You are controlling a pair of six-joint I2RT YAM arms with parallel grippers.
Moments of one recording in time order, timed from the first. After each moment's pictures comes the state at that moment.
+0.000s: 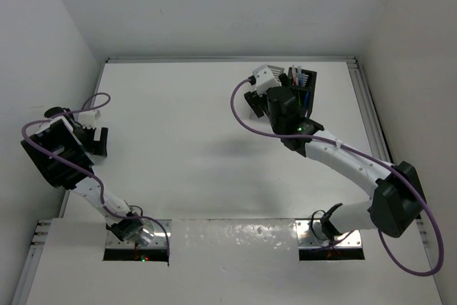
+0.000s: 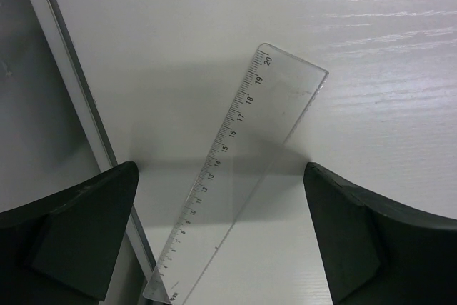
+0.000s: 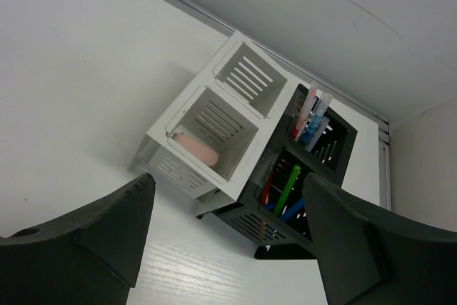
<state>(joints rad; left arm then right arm) 0.72 1.85 1.15 -0.61 0.24 0.75 0.66 1.37 0.96 0.11 0.54 -0.32</state>
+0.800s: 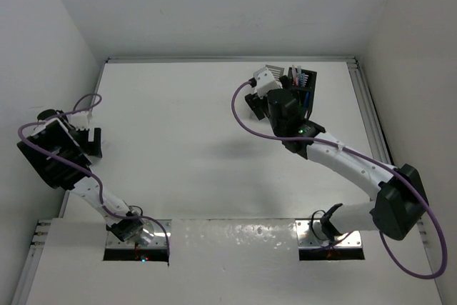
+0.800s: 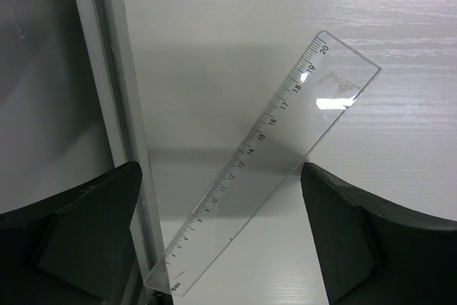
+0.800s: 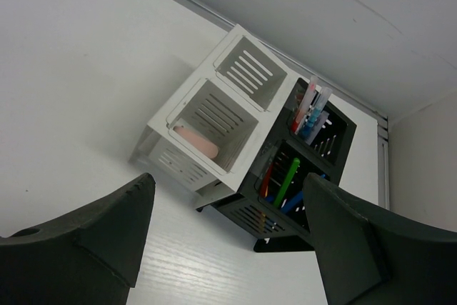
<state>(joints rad) 0.76 1.87 1.17 -0.59 0.20 0.68 0.67 1.34 0.95 0.09 0.55 -0.32</state>
